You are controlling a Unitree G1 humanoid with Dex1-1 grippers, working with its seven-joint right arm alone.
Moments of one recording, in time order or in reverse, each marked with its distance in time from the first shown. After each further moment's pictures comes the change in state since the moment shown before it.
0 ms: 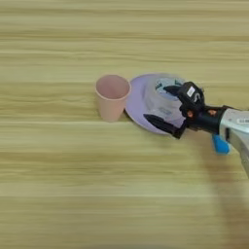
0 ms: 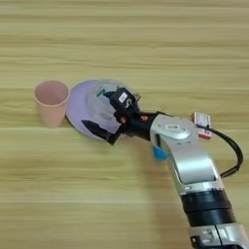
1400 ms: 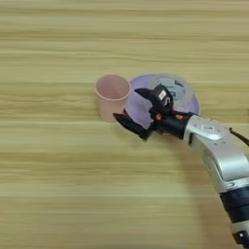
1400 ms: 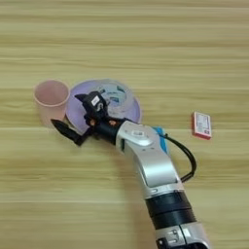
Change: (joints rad) arm -0.027 0.200 0.085 0.086 0.027 -0.070 -0.113
